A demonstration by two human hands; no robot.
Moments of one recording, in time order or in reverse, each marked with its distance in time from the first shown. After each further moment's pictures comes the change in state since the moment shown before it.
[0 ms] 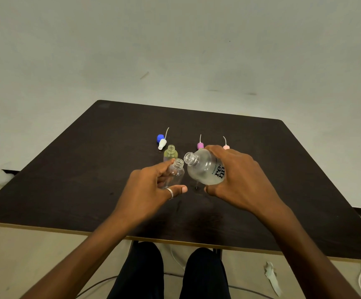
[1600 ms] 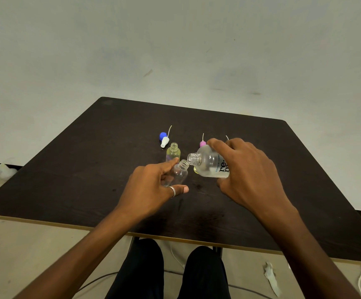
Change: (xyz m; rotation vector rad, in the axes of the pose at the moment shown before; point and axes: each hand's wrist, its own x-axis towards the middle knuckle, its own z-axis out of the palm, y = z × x) left_hand 0.002 -0.007 0.001 0.116 0.012 -0.006; right_hand -0.003 -0.006 -0.007 -0.340 0.122 -0.024
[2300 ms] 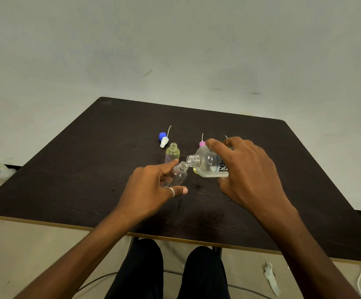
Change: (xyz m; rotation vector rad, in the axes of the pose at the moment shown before) left_hand 0.000 0.000 0.001 0.015 -0.001 0.005; right_hand 0.001 0.001 0.001 -0.042 0.007 -0.021
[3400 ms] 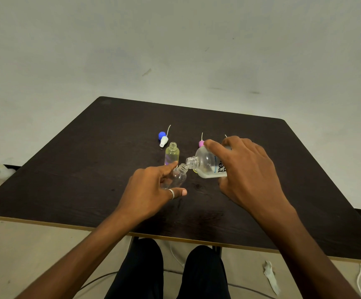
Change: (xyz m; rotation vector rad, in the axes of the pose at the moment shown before) left_hand -0.002 -0.003 0.004 0.012 -0.013 -0.011; right_hand -0.001 -0.001 0.000 -0.049 -0.014 -0.010
